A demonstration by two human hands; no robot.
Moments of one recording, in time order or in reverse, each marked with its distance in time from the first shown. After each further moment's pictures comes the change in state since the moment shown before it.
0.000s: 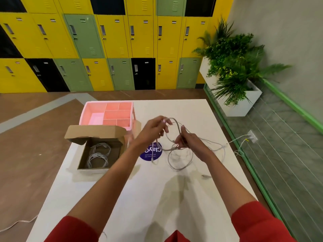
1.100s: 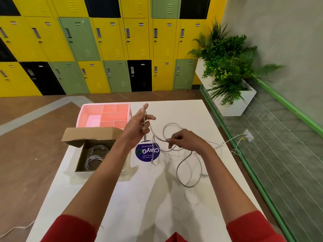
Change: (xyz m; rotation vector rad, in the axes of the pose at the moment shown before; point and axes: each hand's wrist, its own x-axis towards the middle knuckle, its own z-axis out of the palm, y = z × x) left_hand 0.008 -0.002 -0.032 -0.595 0.070 -0.152; right_hand -0.028 -0.051 0.002 -0.562 -0.106 -0.104
